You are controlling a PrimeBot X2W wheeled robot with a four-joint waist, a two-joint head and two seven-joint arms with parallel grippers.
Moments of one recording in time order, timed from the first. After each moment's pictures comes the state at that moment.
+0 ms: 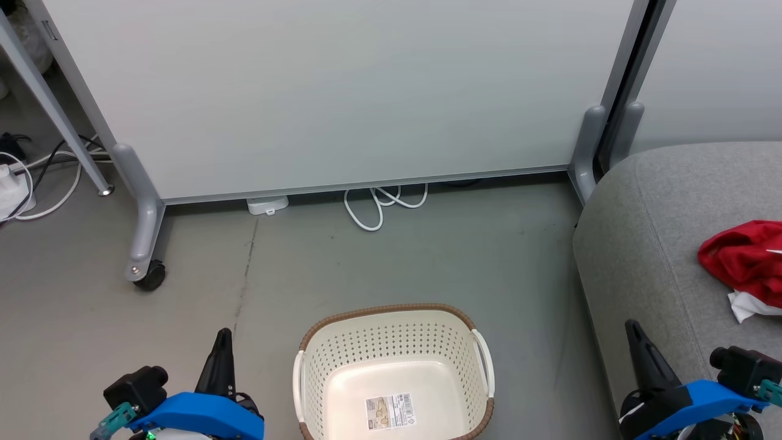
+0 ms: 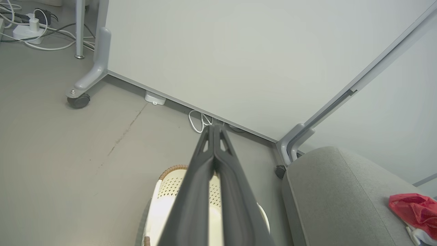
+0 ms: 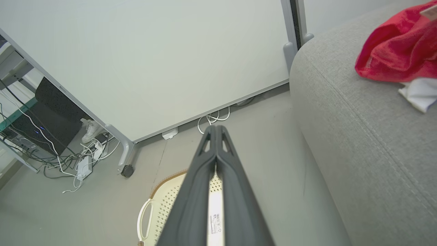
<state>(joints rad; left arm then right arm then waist) -0.10 0.08 -0.10 0.49 -0.64 -0.13 -0.18 -0.02 -0.06 -0.08 0.26 0.47 0.13 -0.02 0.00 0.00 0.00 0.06</state>
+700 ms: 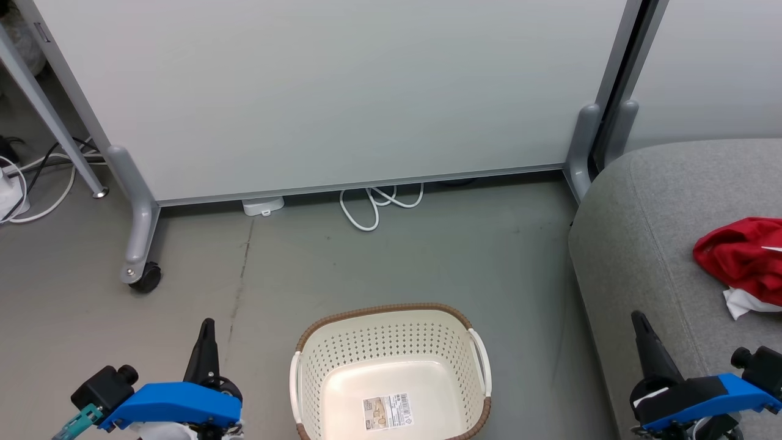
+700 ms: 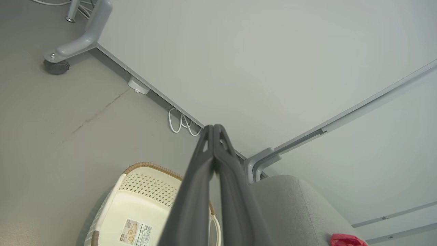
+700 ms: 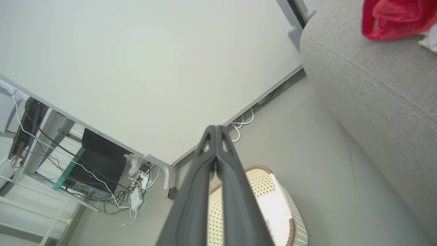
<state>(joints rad) -0.10 0.07 -0.04 0.42 -0.91 -0.13 -0.10 -0.04 -0.06 -0.09 0.25 0.79 0.13 0.02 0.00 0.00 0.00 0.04</state>
